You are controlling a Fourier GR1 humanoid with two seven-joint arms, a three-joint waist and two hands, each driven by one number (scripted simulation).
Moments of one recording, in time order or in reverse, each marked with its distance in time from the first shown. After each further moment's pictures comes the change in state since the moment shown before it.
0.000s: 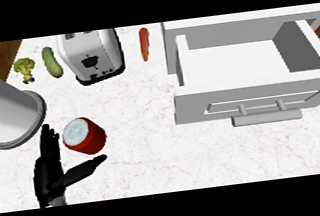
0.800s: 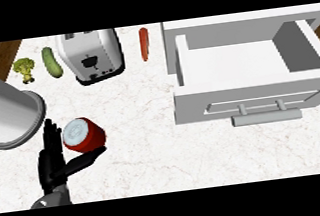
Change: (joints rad) left arm -0.132 0.031 0.055 0.234 0.048 -0.009 -0.105; right arm -0.026 -0.011 -0.052 -0.023 -0.046 0.028 0.051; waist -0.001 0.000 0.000
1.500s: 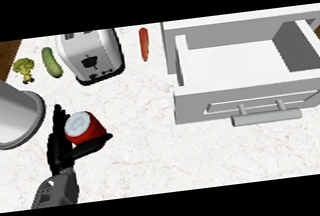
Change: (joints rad) left arm -0.131 0.009 -0.014 0.114 0.018 0.001 0.001; right arm 0.009 0.014 0.009 -0.036 -0.004 -0.001 0.035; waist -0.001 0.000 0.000
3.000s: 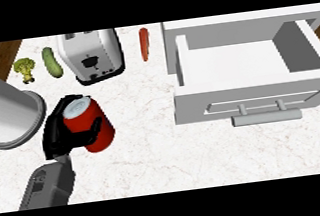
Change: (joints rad) left arm -0.036 0.038 -0.070 -0.153 0.082 -0.187 0.045; right arm 0.075 -0.001 -0.004 -0.042 -0.047 0.005 -0.040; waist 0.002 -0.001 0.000
